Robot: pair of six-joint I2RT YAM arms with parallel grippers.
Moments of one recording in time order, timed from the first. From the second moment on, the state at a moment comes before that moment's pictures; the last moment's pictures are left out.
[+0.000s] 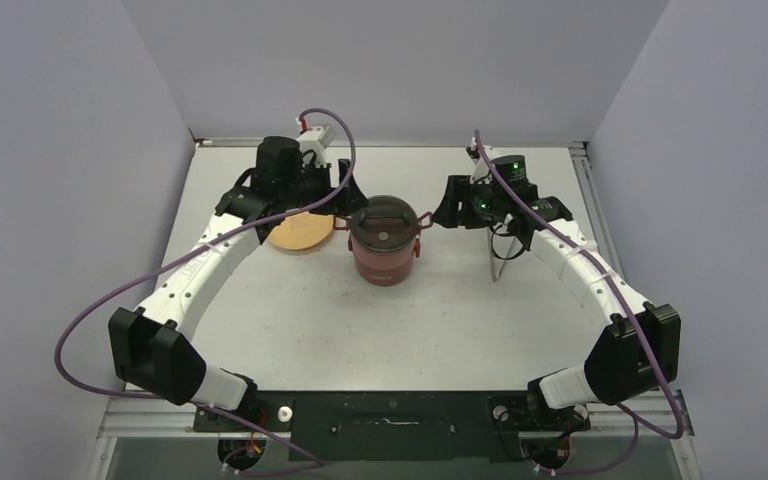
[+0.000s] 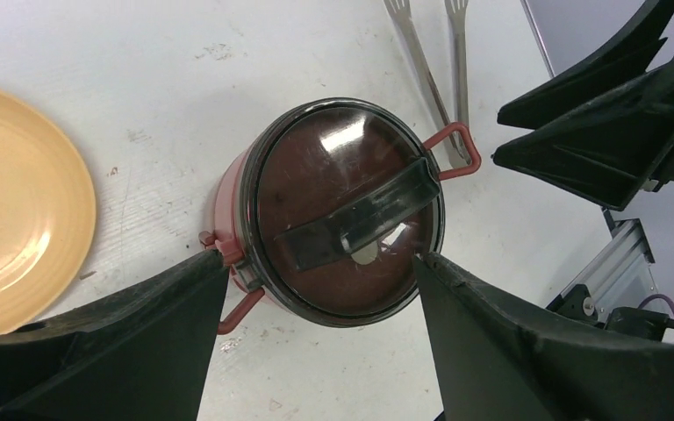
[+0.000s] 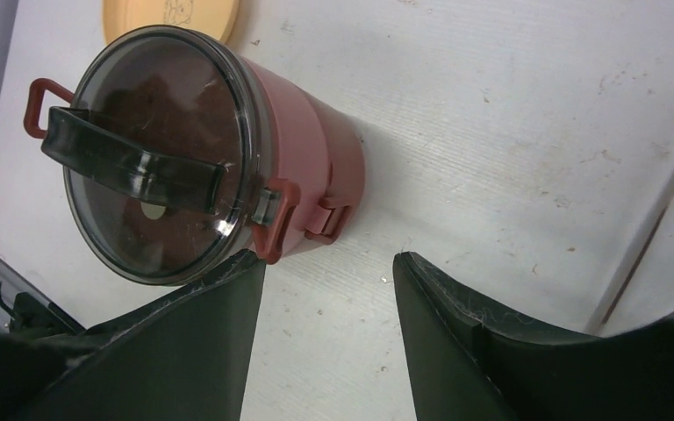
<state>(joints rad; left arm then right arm) -0.39 1.44 1.36 -0.46 0.35 -0.37 0.34 1.42 1.24 -0.49 -0.32 0.28</state>
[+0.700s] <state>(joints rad) -0.44 1.50 1.39 -0.55 0.19 -0.30 0.34 1.45 1.16 -0.35 -0.39 0.39</state>
